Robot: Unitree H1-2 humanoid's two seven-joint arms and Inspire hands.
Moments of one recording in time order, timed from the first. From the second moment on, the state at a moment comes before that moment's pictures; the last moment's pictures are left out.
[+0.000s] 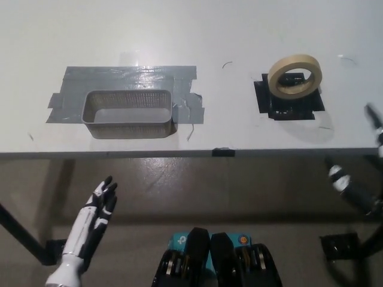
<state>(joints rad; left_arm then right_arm) 0.00 0.16 -0.06 -0.08 0.11 0.02 -0.05 -0.16 -0.21 -0.06 -0.34 -0.37 -0.05 -0.08</state>
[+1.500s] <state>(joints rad) 0.03 0.09 -0.05 0.01 0.15 -0.11 -0.03 -0.98 -0.34 0.36 0.68 -0.60 0.22 0.11</state>
